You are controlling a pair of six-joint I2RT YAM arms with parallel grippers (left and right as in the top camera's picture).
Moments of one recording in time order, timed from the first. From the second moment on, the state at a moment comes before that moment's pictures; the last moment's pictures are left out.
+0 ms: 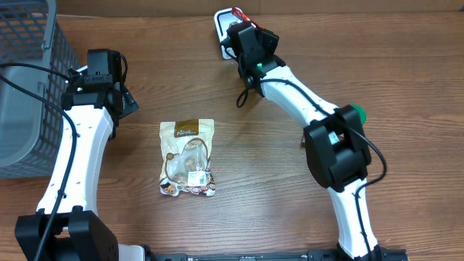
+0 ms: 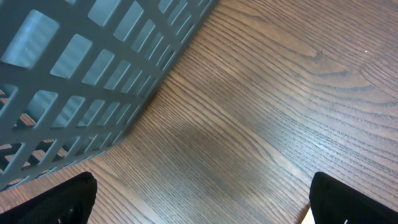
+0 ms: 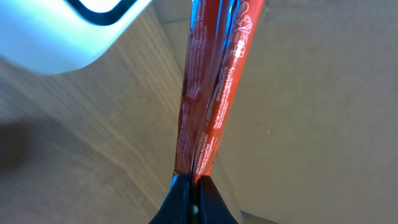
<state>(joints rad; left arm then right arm) 0.05 1.59 1.33 -0.94 -0.46 -0.51 0.49 2.33 1.87 -0.22 0.76 -0.90</state>
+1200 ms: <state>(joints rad) 0.05 1.59 1.33 -0.94 -0.46 -0.51 0.54 2.46 1.87 -0.01 0.93 -1.17</state>
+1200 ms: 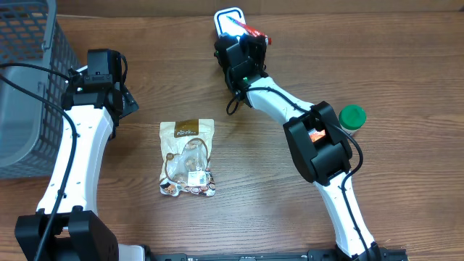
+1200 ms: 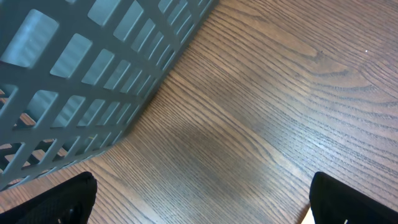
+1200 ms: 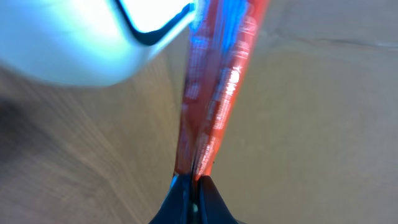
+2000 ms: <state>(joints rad) 0.05 1.59 1.33 -0.94 -0.46 -0.51 0.56 2.48 1.87 -0.10 0.92 -1.05</state>
